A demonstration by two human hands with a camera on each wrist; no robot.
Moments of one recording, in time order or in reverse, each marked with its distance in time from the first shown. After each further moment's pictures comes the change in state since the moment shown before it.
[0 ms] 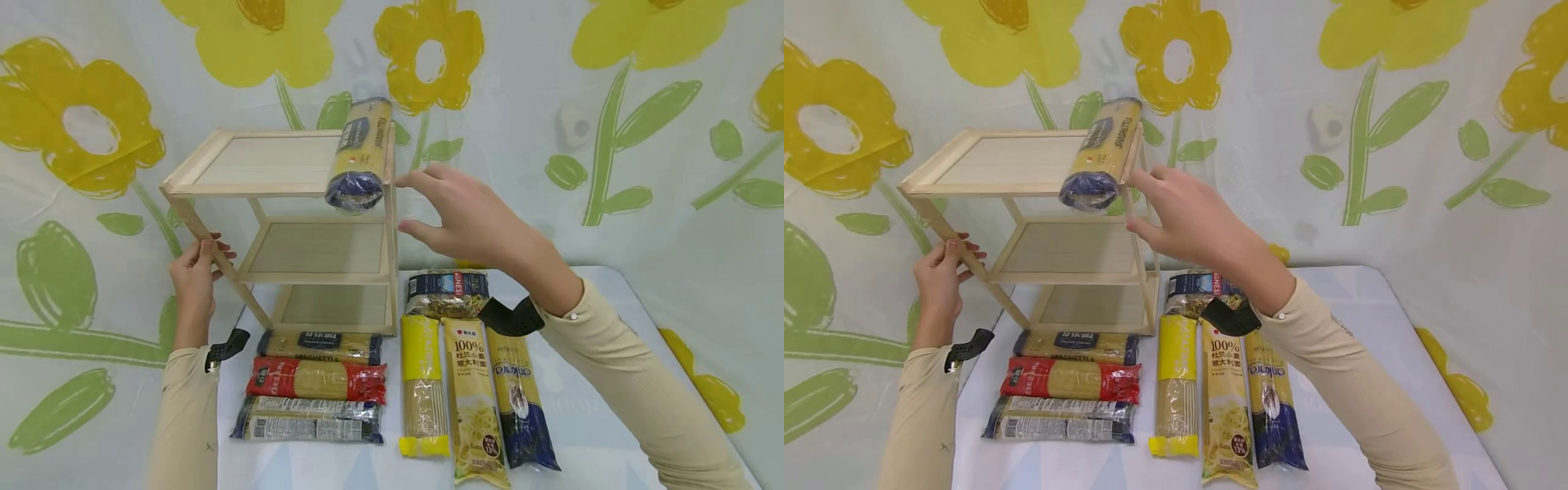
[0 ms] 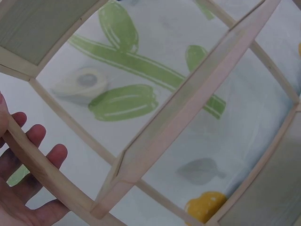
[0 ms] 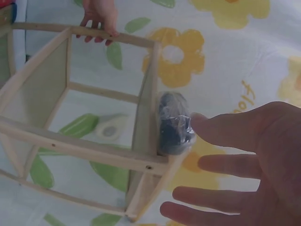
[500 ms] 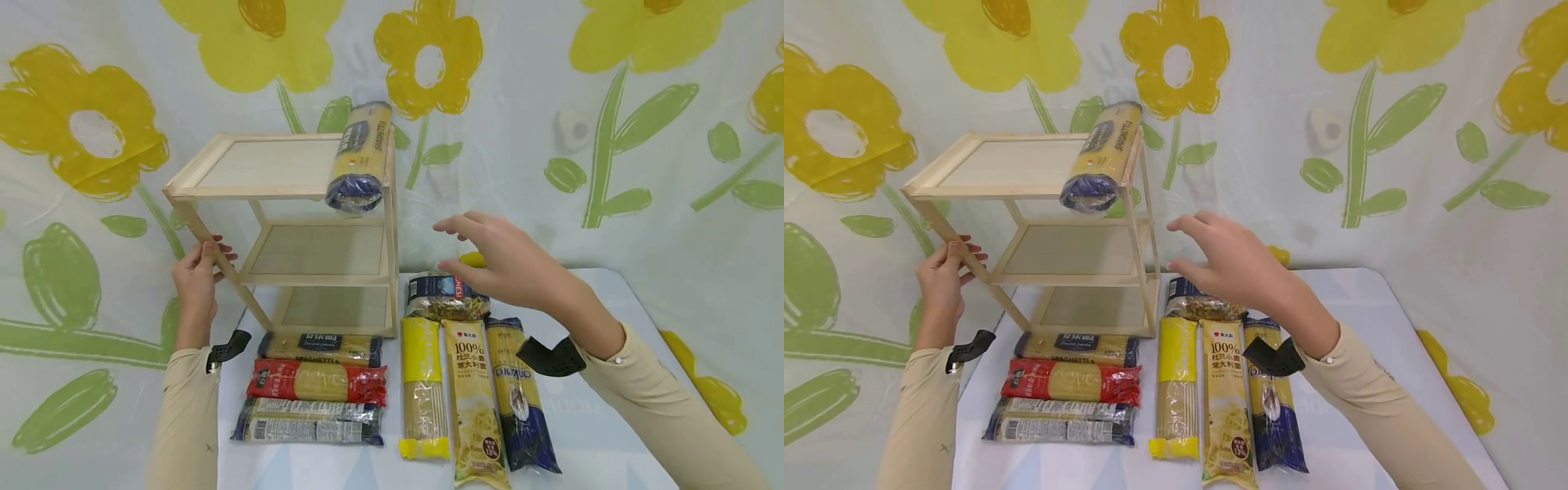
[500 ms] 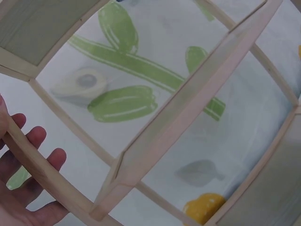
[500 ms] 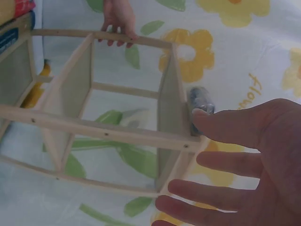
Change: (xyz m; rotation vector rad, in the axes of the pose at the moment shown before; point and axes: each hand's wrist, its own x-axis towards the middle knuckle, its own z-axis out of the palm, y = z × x) left_hand -0.002 0.002 0.001 0.027 0.024 -0.030; right_hand -0.055 0.028 0.018 0.120 -0.025 0.023
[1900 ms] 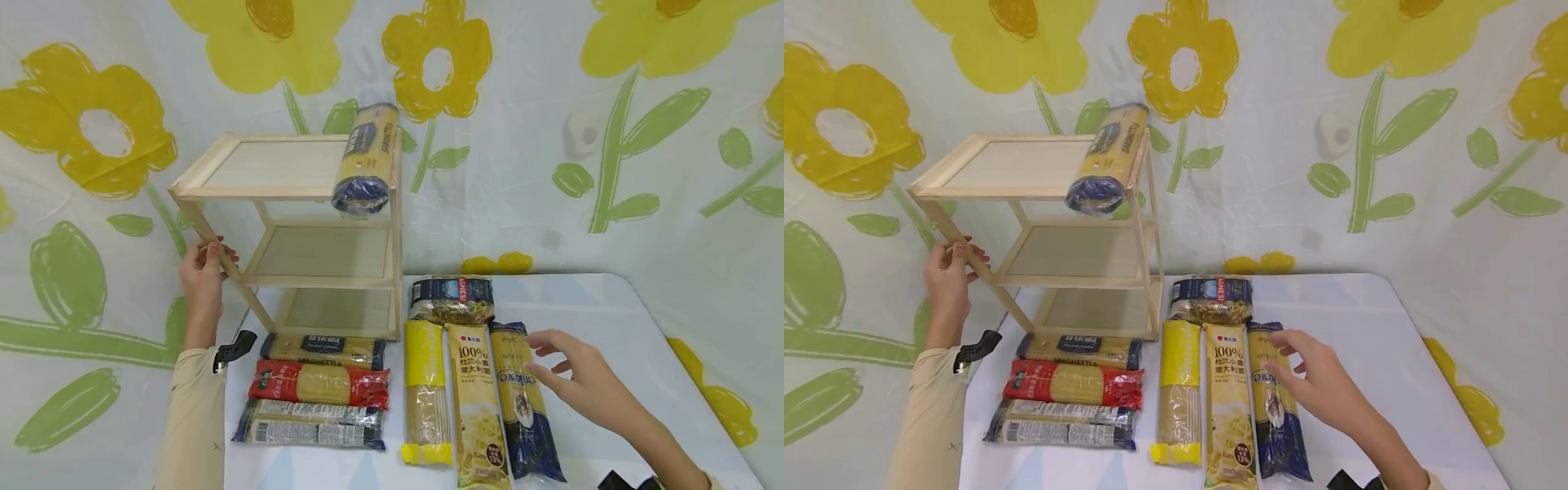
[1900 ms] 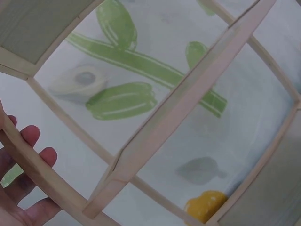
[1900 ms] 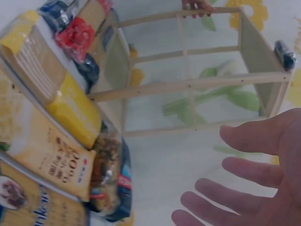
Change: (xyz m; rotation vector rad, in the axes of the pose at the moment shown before) left_hand -0.001 -0.006 0.003 0.035 0.021 0.089; right_hand -0.150 0.064 0.086 0.185 0.093 0.340
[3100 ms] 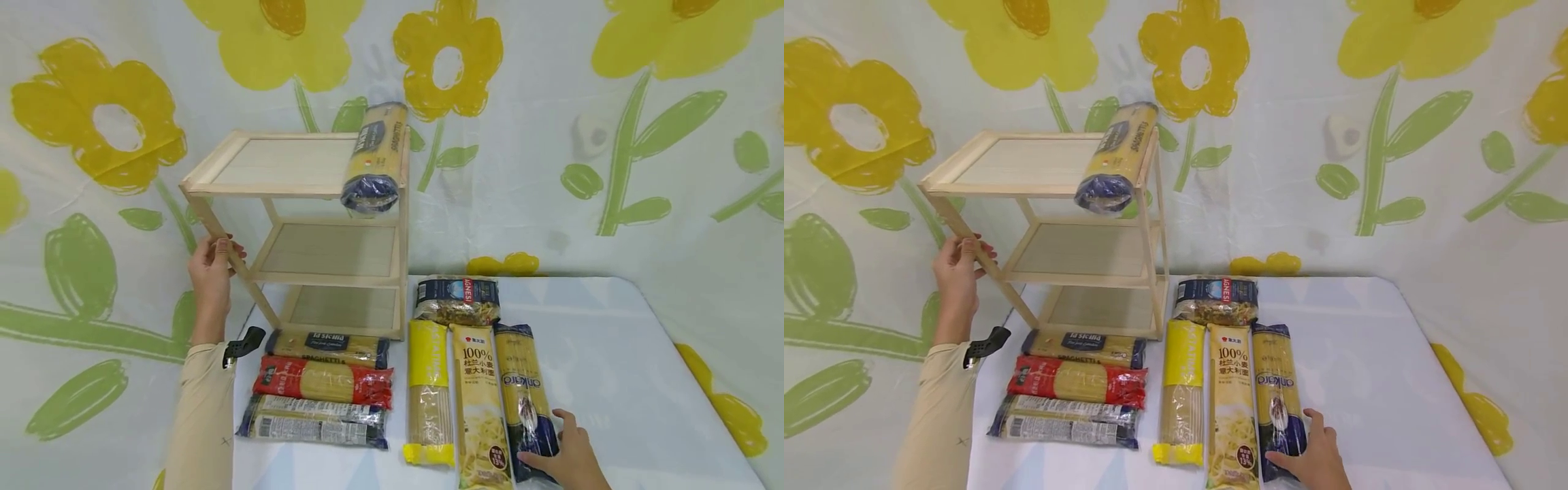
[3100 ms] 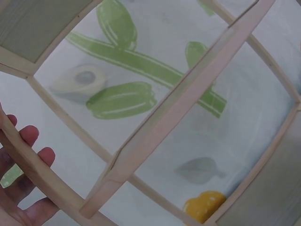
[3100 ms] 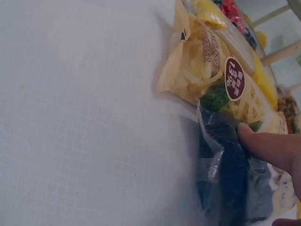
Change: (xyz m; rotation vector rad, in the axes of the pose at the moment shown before) left_hand 0.001 -0.001 -0.001 -0.019 0.011 0.014; right_hand -0.079 0.102 0.123 0.068 -0.230 0.722
